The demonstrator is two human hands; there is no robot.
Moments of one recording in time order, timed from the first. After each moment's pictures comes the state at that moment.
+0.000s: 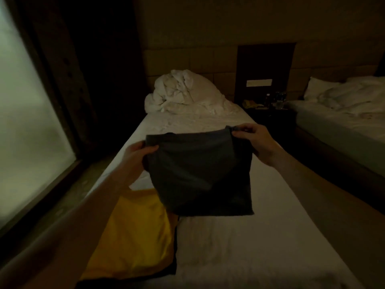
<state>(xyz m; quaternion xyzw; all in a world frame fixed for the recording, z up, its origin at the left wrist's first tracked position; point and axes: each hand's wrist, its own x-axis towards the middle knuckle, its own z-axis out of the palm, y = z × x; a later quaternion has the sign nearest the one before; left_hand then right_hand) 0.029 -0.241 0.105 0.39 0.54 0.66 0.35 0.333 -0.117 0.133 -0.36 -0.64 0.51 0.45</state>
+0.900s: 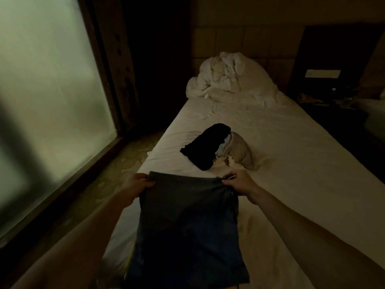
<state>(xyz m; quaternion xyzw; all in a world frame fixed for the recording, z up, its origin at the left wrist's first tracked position) -0.189 -0.289 -0.014 0.25 0.77 0.46 0.35 0.086 -0.095 -0.035 -0.45 -0.73 0.48 0.20</state>
